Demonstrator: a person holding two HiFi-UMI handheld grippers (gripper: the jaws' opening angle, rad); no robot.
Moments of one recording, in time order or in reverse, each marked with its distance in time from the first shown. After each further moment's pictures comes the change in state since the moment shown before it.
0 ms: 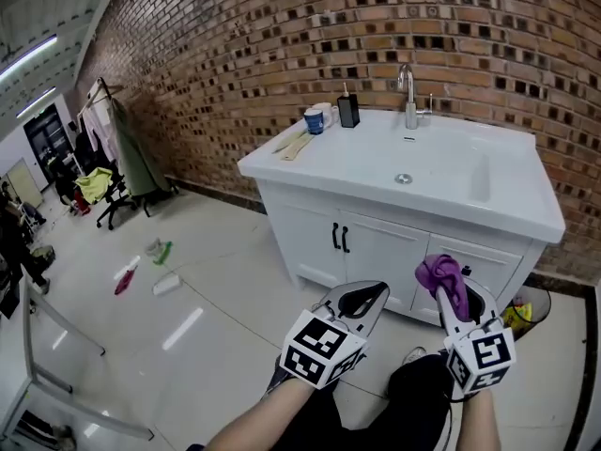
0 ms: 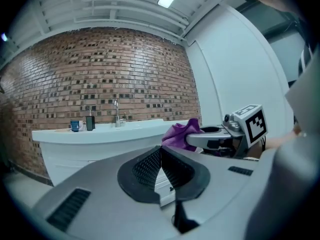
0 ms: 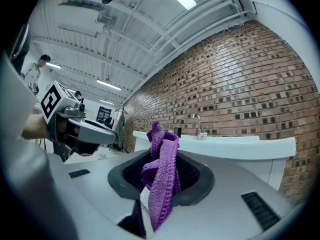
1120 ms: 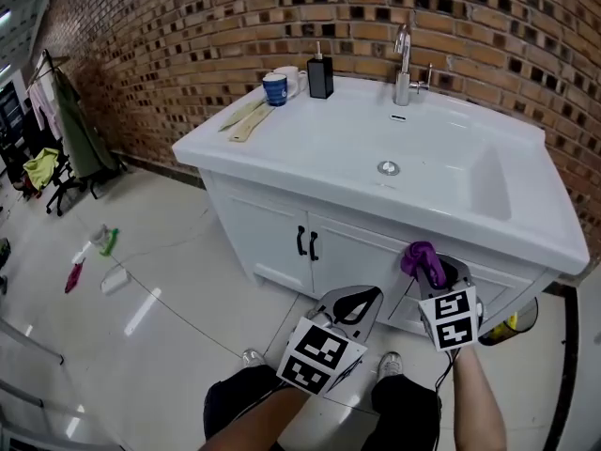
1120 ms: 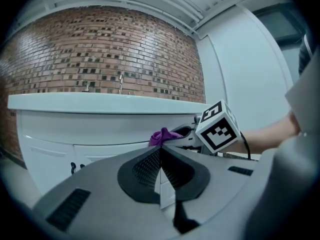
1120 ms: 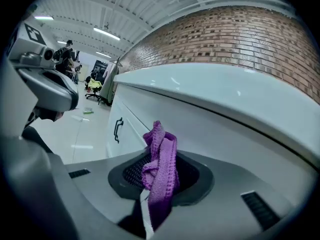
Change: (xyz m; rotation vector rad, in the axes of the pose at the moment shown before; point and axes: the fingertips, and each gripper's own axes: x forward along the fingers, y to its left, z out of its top) left arm 0.117 0.091 -0.085 -0.087 0.082 -0.065; right arm 0.188 -0.083 -0.133 -0.238 0.444 -0.104
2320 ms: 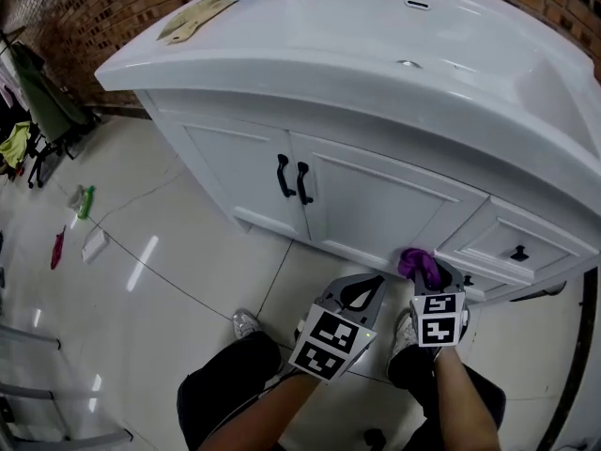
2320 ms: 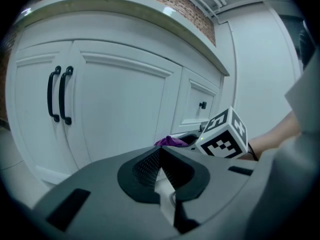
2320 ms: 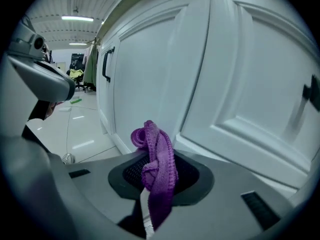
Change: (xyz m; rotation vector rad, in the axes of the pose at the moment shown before) left arm 0.080 0.033 -0.209 -0.160 0.220 -0.046; right arm 0.106 0.085 -0.224 0.210 0.290 -0.037
